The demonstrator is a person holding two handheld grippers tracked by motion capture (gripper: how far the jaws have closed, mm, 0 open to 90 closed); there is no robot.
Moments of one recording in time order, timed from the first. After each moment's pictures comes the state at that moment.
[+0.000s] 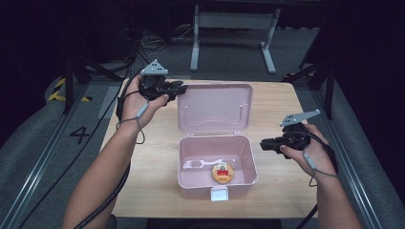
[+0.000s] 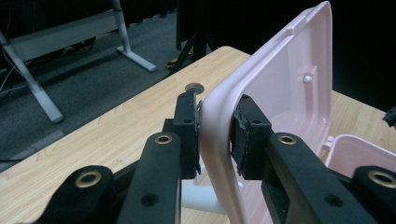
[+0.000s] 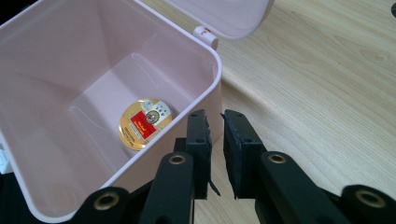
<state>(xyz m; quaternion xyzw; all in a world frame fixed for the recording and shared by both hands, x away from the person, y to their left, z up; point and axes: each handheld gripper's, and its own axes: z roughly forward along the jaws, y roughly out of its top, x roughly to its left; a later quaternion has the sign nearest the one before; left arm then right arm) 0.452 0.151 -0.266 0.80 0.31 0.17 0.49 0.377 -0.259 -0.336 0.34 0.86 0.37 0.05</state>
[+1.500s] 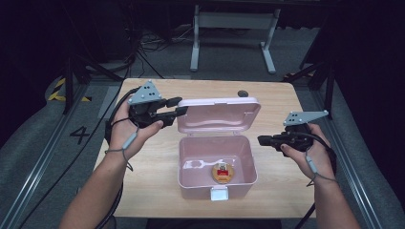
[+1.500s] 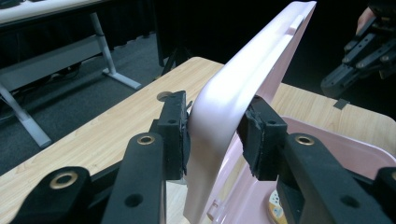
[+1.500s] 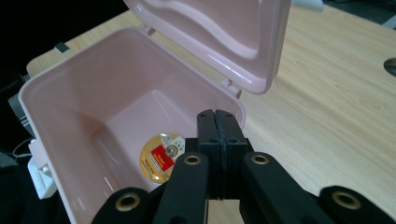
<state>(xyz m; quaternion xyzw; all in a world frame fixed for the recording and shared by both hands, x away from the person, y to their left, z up) 0.375 0.154 -0.264 0.79 0.25 0.18 0.52 0.362 -0.251 -0.316 0.31 0.84 0.43 0.08</state>
